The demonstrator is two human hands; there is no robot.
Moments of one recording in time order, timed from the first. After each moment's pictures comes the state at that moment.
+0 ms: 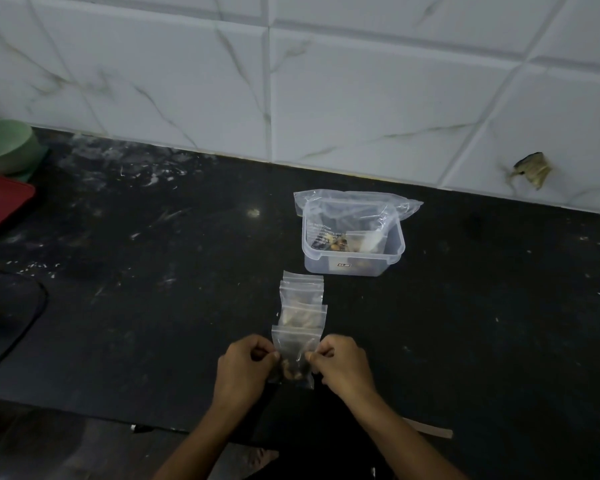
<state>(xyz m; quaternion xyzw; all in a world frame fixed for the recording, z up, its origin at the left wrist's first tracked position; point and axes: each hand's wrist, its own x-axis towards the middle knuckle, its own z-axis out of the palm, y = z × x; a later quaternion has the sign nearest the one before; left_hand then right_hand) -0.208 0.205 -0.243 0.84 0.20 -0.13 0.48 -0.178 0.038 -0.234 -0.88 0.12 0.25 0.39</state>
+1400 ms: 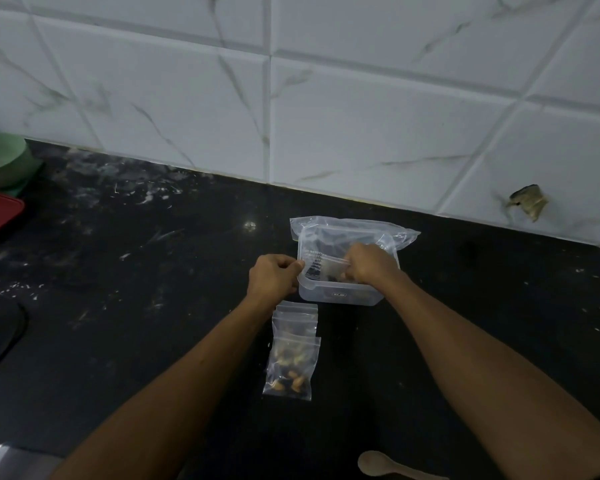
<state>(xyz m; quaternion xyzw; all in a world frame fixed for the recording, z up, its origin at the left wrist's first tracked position) -0.037 0.179 -0.206 0.78 0.17 -0.08 0.60 0.033 -0.003 -0.196 -0.98 -0.05 0.20 0.06</state>
